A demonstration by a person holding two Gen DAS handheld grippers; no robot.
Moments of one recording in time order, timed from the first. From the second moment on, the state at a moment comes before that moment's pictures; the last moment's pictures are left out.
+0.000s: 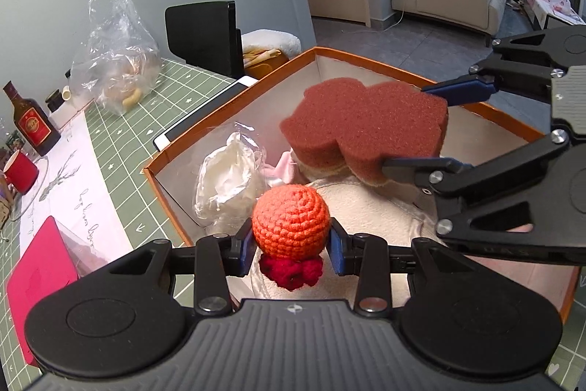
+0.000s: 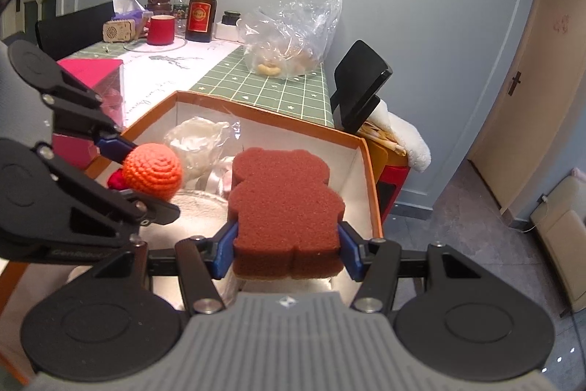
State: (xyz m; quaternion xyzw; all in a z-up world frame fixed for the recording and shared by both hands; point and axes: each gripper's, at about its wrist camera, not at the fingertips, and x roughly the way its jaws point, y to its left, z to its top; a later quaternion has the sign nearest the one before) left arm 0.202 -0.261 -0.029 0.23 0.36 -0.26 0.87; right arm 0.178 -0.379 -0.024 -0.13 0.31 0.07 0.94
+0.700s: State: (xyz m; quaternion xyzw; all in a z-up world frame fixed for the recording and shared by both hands) left arm 0.215 -0.273 -0.055 0.27 0.38 -0.25 0.85; right arm 0.209 -0.380 -0.035 -0.12 0.38 0.07 0.92
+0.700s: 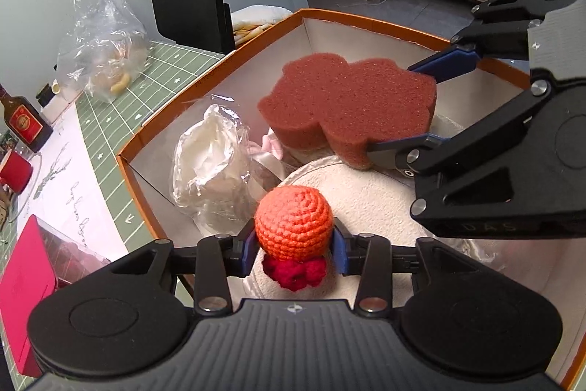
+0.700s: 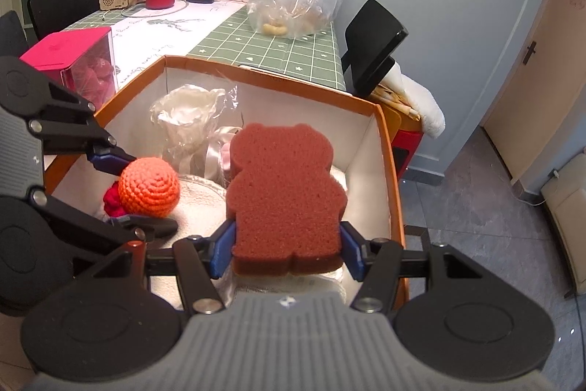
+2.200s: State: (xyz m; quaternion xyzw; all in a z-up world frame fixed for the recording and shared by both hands) left arm 0.084 -0.188 0.014 0.05 0.32 -0.21 0.92; right arm 0.027 -0.358 0.024 0.10 0.24 -0.07 0.96
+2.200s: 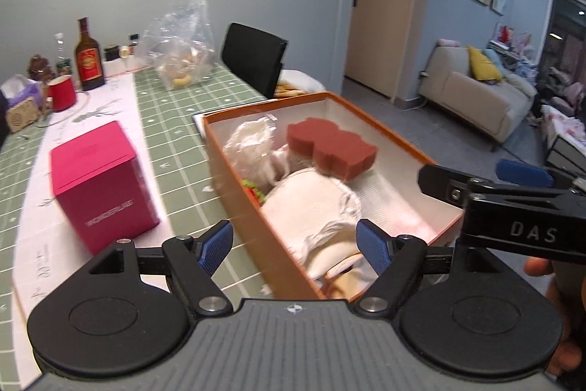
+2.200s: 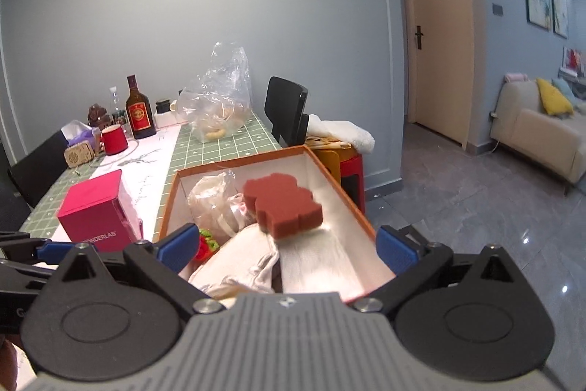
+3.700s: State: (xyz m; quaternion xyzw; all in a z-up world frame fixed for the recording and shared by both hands) left arm 0.067 -0.147 0.009 0.02 0.37 -0.14 0.92; right arm 0.004 -0.305 0.030 0.03 0.32 -0.14 0.94
